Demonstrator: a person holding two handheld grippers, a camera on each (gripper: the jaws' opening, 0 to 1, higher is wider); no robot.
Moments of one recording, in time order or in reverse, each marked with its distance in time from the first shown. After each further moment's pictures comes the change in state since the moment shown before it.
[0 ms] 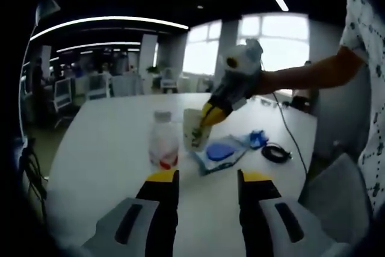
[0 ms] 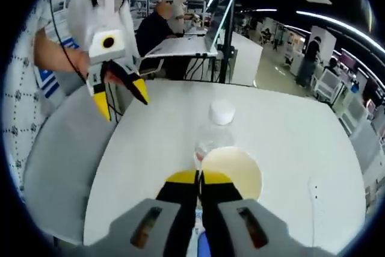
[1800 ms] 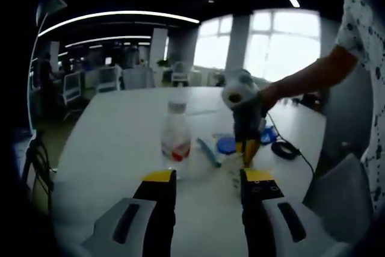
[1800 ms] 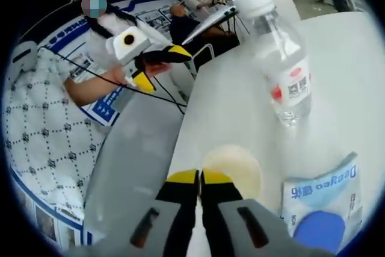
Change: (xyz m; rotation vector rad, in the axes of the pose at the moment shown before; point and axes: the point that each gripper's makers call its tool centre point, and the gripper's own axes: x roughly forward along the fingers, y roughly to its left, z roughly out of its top) left arm -0.005 0.016 -0.004 -0.022 0.042 0.075; right arm 0.019 0.091 -0.053 0.445 0.044 0.614
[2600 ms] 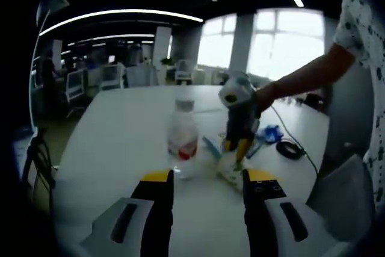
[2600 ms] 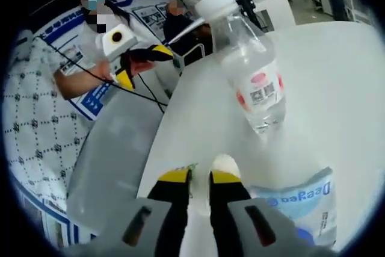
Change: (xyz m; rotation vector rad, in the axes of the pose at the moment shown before) left arm 0.004 0.003 -0.004 -0.012 0.012 0.026; right arm -0.008 -0.037 0.003 -0.068 0.016 -0.073
